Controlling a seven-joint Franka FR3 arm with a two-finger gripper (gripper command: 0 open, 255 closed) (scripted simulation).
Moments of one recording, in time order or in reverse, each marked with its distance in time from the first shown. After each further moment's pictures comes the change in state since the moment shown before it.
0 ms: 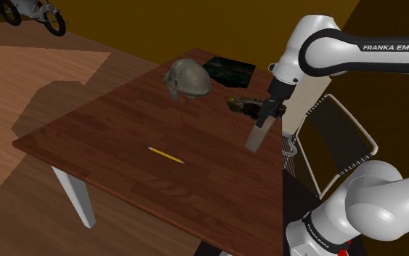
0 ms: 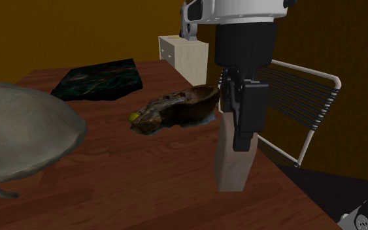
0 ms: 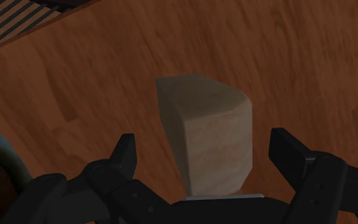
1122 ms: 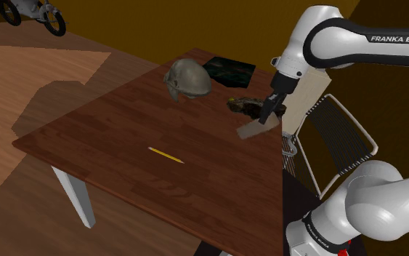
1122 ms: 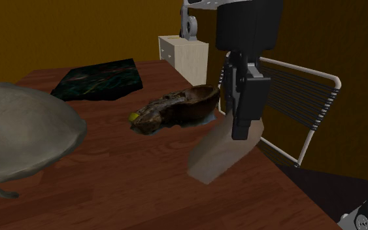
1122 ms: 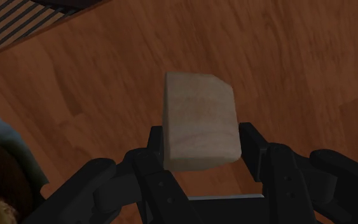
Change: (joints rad) arm 0.001 -0.007 0.003 0.047 0.000 -0.054 0.005
